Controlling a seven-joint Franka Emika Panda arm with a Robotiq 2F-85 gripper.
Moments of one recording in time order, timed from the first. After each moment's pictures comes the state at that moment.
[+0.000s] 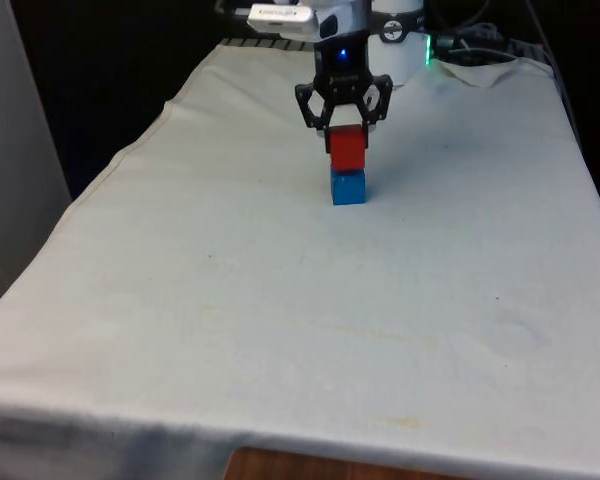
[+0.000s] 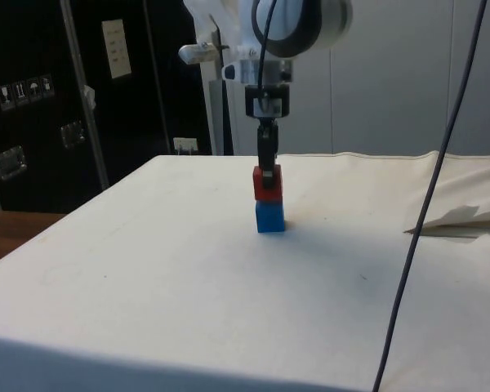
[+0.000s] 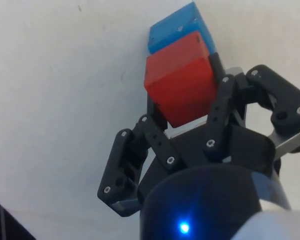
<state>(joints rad) 0.08 0.13 -0.19 -2.50 0.17 2.67 -0.50</state>
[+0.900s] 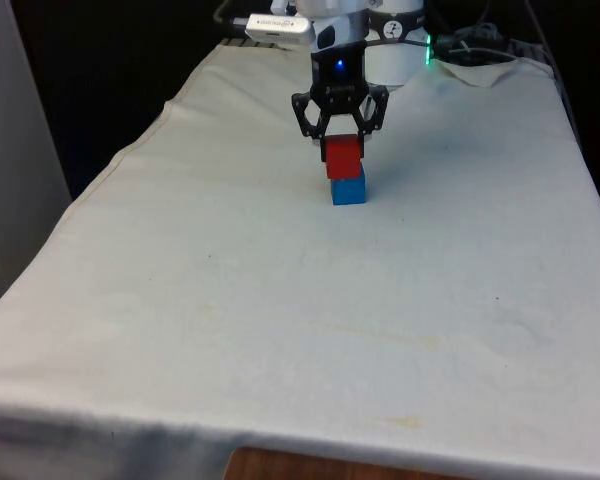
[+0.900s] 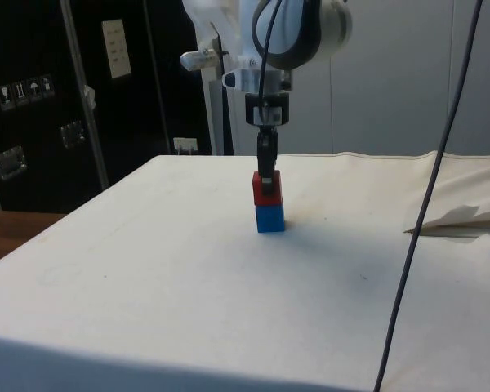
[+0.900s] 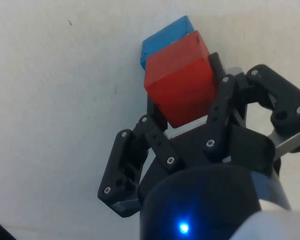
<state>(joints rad) 0.08 0.17 -0.19 -2.49 0.17 2.72 -0.50</state>
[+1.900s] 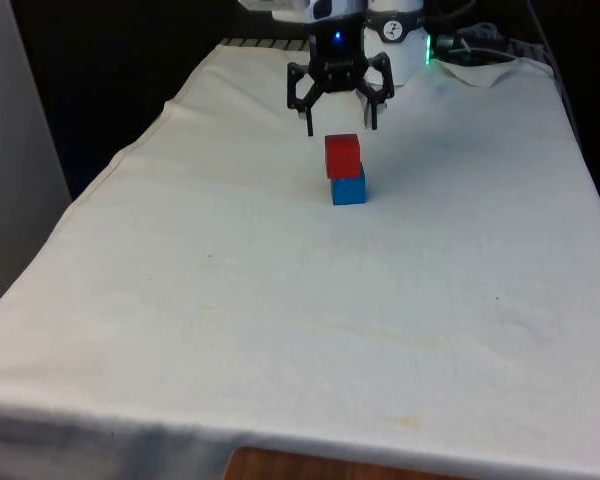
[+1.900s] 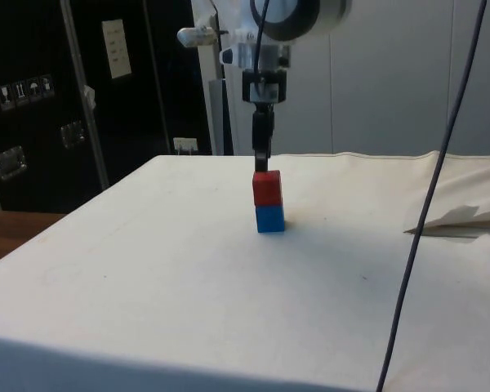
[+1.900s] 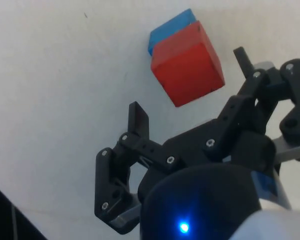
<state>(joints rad) 0.08 0.08 -0.20 -2.49 0.17 2.64 -0.50</state>
